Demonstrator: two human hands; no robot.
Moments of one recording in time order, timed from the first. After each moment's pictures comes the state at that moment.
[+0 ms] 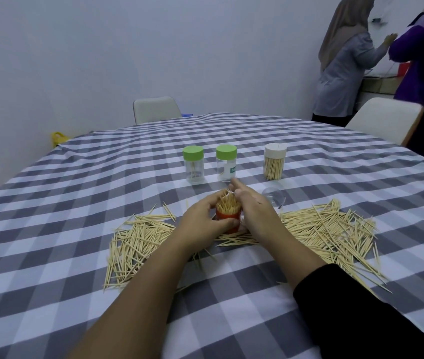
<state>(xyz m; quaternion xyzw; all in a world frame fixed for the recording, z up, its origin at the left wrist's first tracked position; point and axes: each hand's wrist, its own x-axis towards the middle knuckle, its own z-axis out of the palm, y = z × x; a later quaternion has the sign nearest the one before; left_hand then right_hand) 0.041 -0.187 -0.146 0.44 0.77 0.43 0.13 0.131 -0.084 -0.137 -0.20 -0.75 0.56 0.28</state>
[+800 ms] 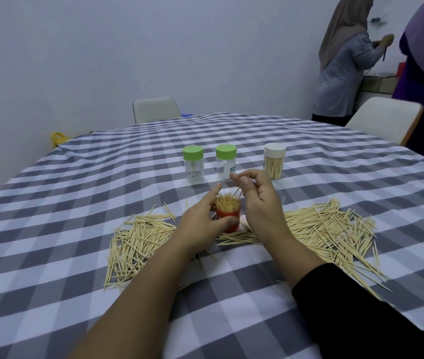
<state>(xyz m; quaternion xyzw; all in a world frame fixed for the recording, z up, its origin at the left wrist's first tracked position) 0.039 -0.184 -0.152 0.43 0.80 0.41 0.11 0.129 -0.086 -0.139 -0.14 -0.70 0.54 0.44</state>
